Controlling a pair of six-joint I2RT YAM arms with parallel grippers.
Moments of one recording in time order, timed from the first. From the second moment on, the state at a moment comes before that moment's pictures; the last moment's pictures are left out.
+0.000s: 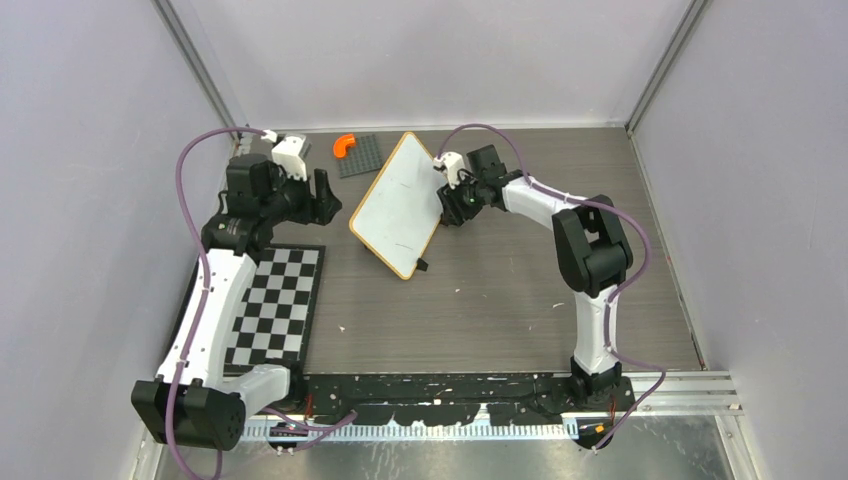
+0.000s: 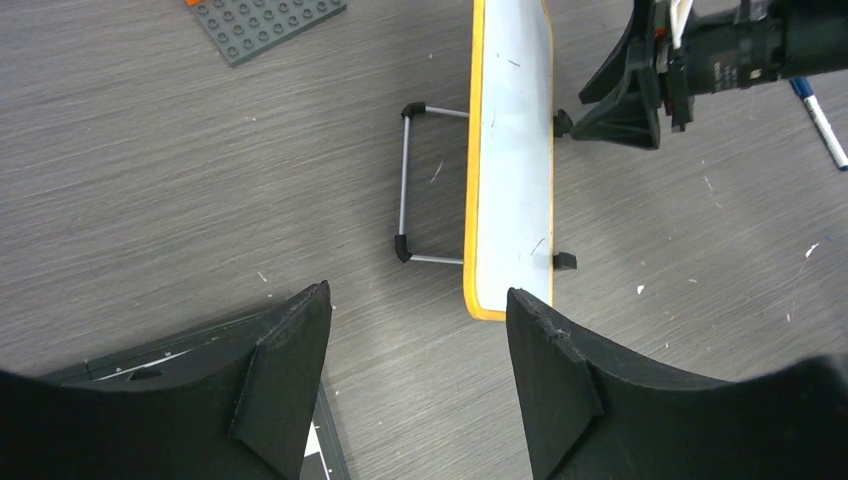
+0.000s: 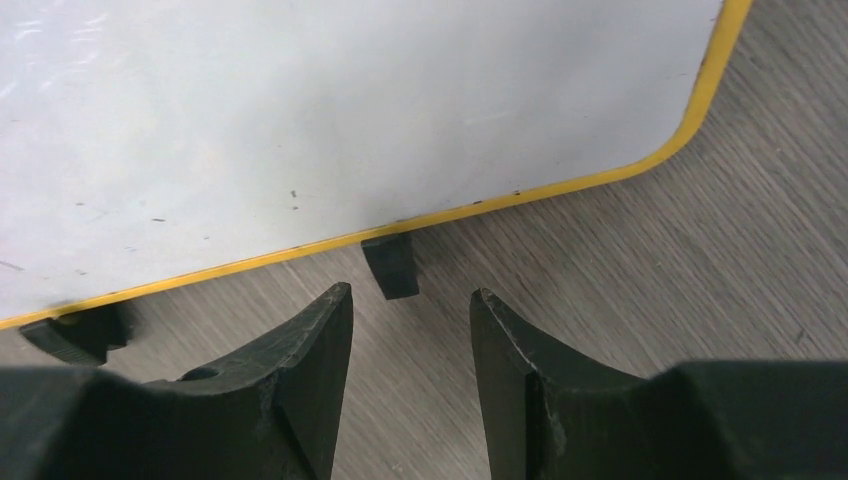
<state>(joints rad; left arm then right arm) -0.10 1.11 1.16 -0.57 0.34 -0.01 0.43 2.04 1.46 -0.29 -0.39 -0.27</state>
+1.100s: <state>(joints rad) 0.02 1.08 1.10 -0.50 0.41 -0.09 0.51 1.87 1.16 -0.19 -0.31 -0.26</state>
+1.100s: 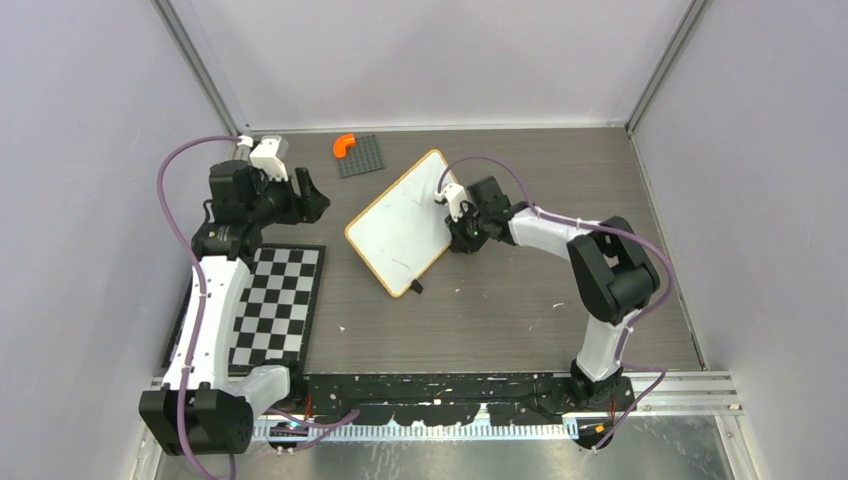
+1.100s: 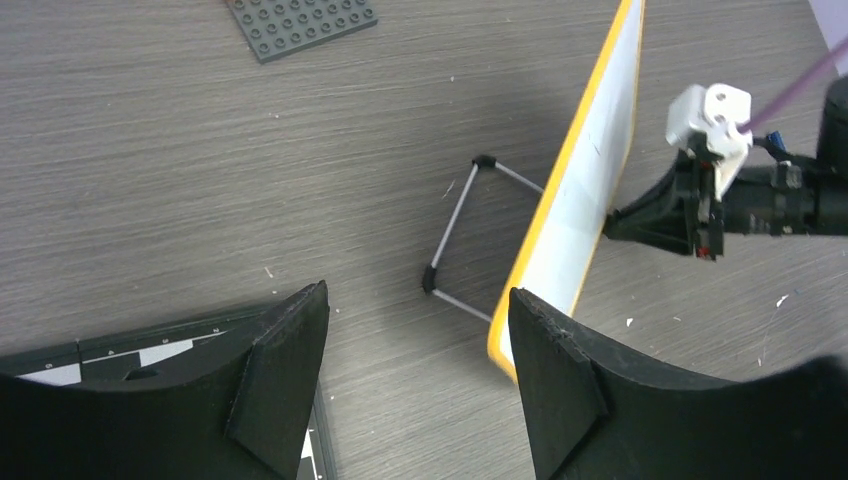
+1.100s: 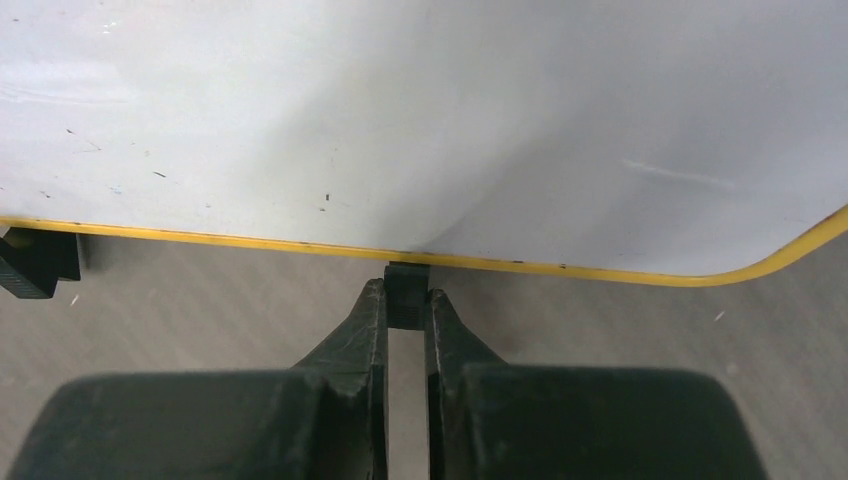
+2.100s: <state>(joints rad) 0.05 0.98 1.03 -0.48 0.42 -0.14 0.67 1.24 0.71 -0.53 -0.04 -0.13</state>
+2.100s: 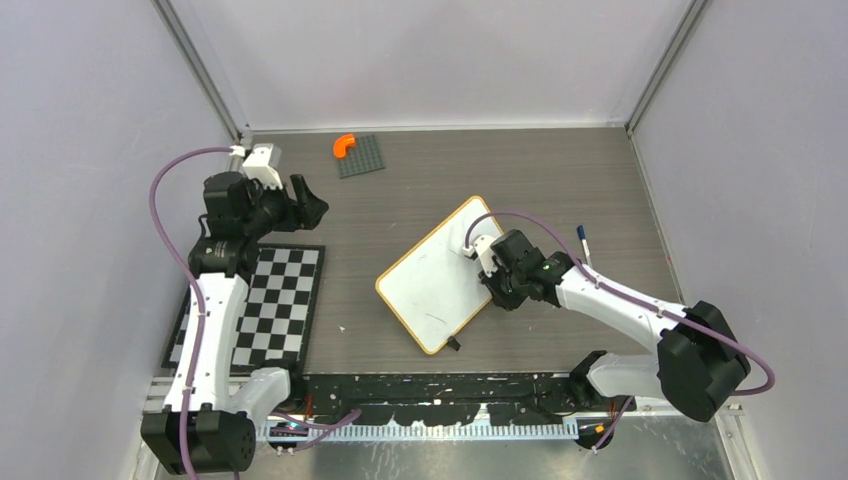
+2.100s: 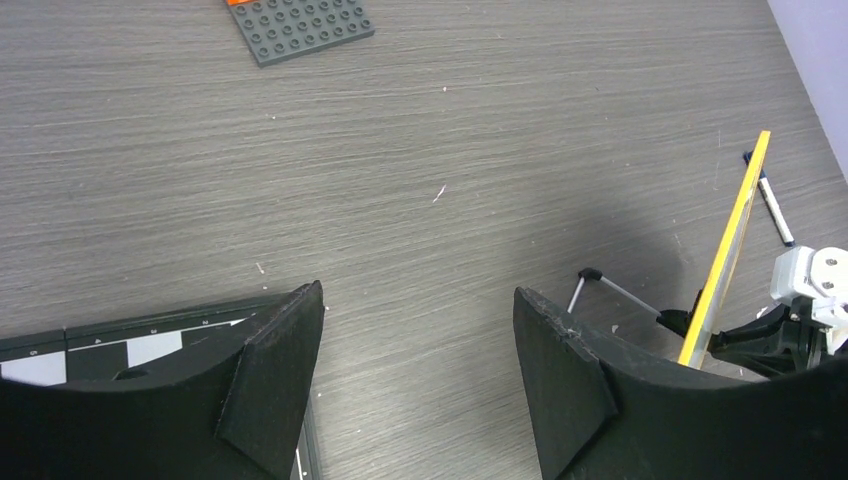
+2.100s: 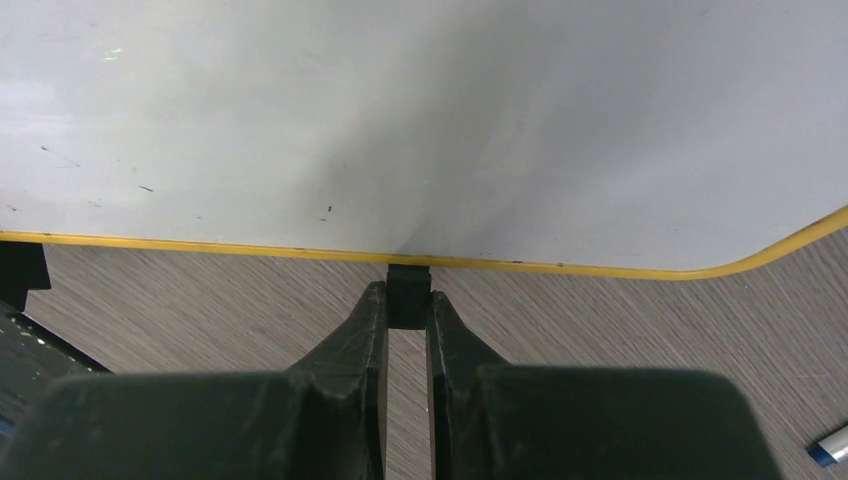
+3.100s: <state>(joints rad) -0.33 1.47 1.48 -0.80 0.72 -0.01 0.20 1.12 1.05 -0.94 -0.40 -0.31</state>
